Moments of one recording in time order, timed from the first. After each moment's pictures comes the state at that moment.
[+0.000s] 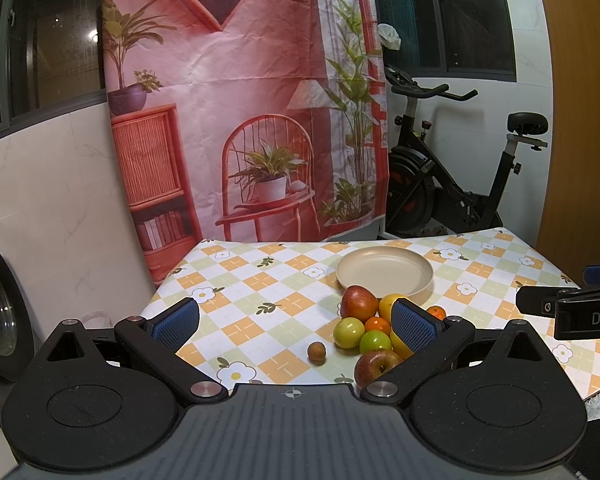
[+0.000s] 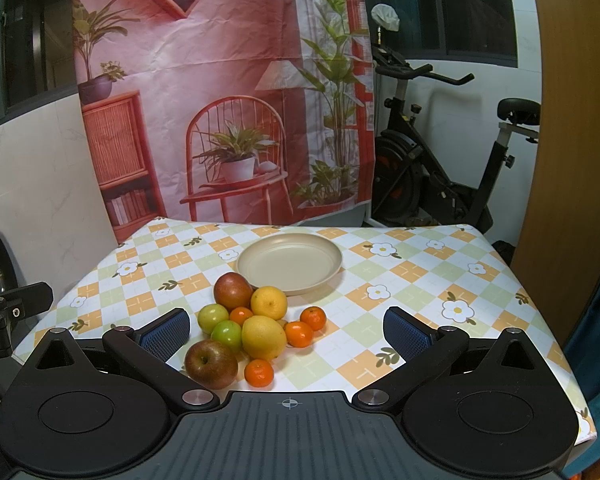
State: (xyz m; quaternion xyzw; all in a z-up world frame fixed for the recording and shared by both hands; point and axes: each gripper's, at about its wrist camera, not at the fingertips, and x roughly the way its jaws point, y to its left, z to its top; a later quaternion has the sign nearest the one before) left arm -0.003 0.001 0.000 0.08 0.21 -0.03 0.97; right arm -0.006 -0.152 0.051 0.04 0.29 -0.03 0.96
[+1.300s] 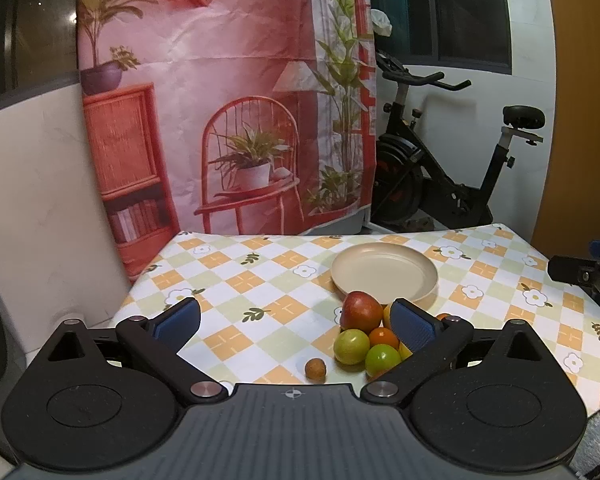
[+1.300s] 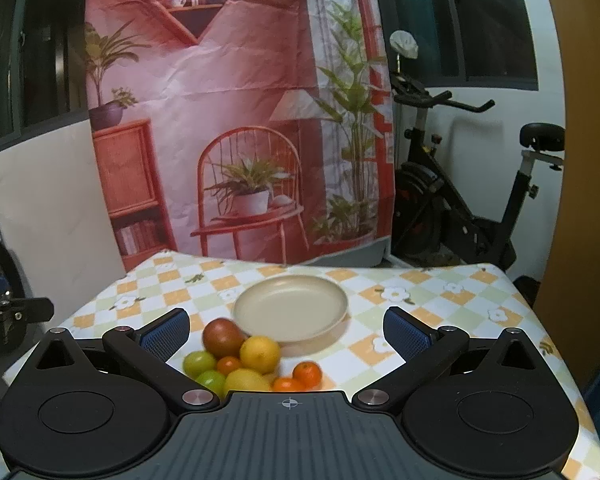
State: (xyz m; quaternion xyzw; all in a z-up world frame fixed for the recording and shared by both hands) left arm 0.060 0.011 -0.021 0.06 0.24 -0.07 0.97; right arm 0.048 -0.198 0.037 0.04 0.23 0.01 0.97
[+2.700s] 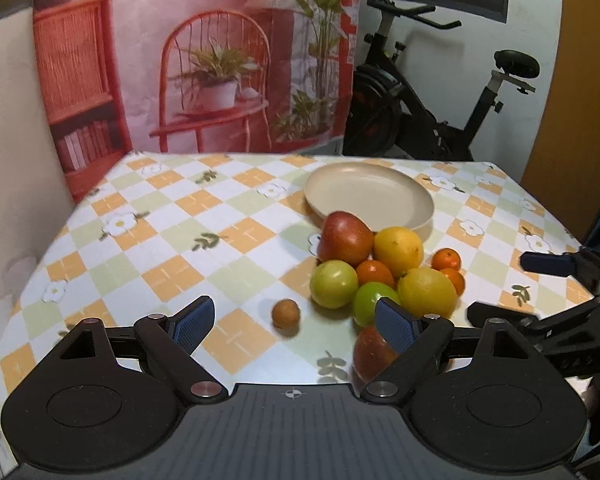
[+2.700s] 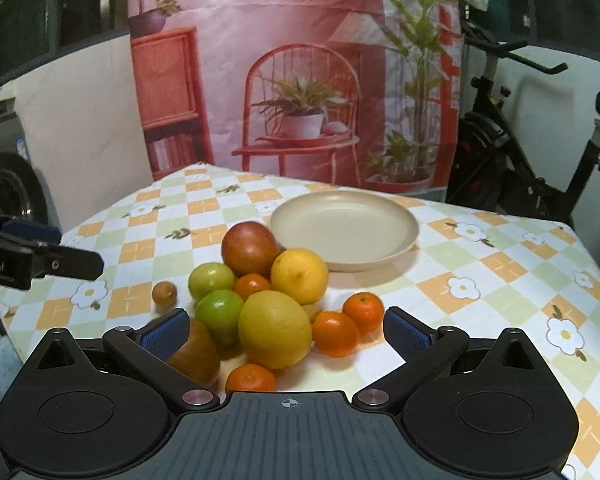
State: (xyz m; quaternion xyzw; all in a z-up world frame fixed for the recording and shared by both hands) left arm 0.124 0.014 -0.086 0.04 0.35 -0.12 0.93; right arm 0.115 -0.165 -0.079 -0.01 0.32 0.09 0.94
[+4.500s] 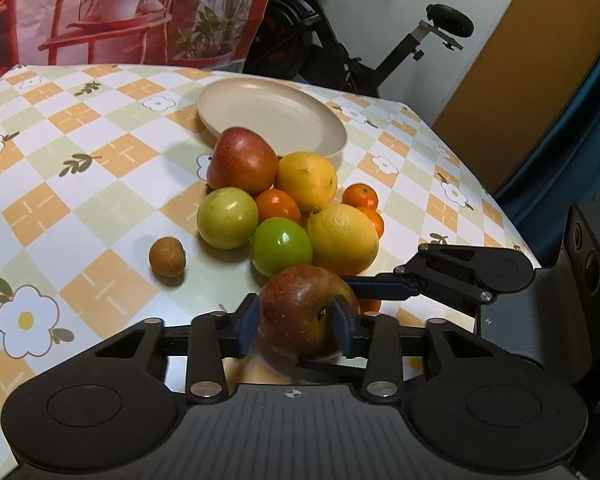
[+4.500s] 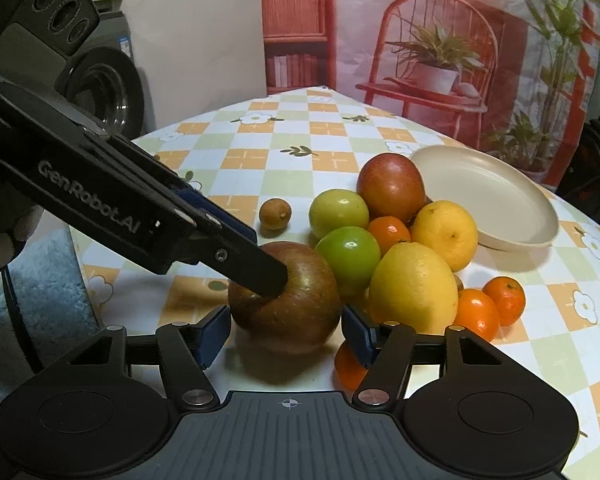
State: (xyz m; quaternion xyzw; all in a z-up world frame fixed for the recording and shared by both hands) left arm 0.163 0.004 -0.144 -0.04 0.44 -0.28 0.85; right arm 0.137 -0.110 -0.117 -0.09 0.40 0.26 0.87
